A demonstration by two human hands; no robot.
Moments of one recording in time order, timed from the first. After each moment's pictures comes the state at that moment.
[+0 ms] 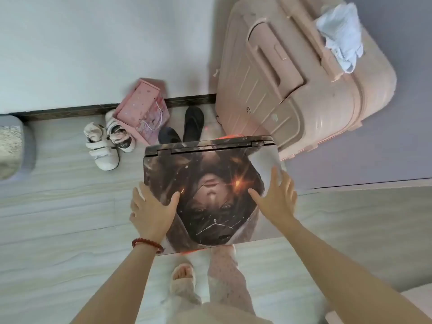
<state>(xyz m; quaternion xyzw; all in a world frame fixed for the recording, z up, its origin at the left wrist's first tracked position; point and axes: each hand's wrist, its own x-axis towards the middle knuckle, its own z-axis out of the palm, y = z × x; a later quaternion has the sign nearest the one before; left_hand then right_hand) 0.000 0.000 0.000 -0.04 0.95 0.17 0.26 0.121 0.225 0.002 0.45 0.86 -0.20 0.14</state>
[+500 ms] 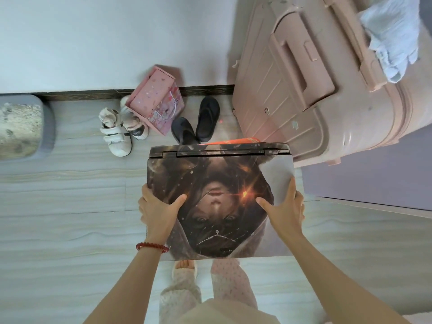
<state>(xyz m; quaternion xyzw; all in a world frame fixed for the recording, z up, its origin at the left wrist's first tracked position) -0.011 0.016 -0.017 -0.20 0.90 0.30 0.25 0.118 0.241 -0.020 0.51 0.79 -0.32 0.13</state>
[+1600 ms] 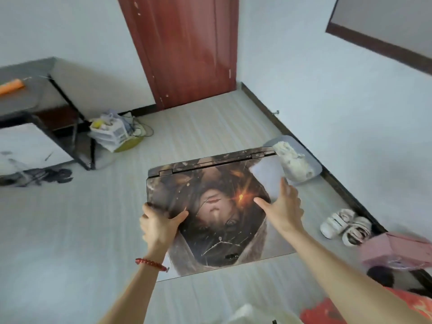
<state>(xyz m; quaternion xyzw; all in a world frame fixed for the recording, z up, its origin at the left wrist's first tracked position) 0.318 -0.567 0.305 -0.62 0.65 0.41 -0.17 0.118 -0.394 0.308 -0.17 0.93 -0.28 0.14</state>
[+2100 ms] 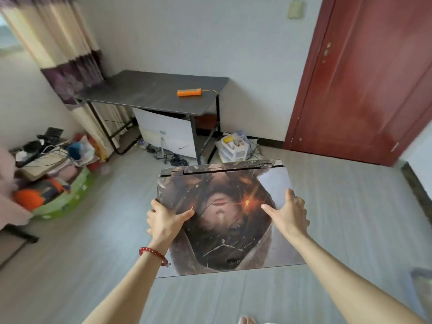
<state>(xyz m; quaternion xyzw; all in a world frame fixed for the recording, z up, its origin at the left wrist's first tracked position) 0.477 -0.843 0.340 -0.79 0.46 0.29 -0.28 0.209 -0.815 0.339 -0.44 0.84 -0.25 0.21</state>
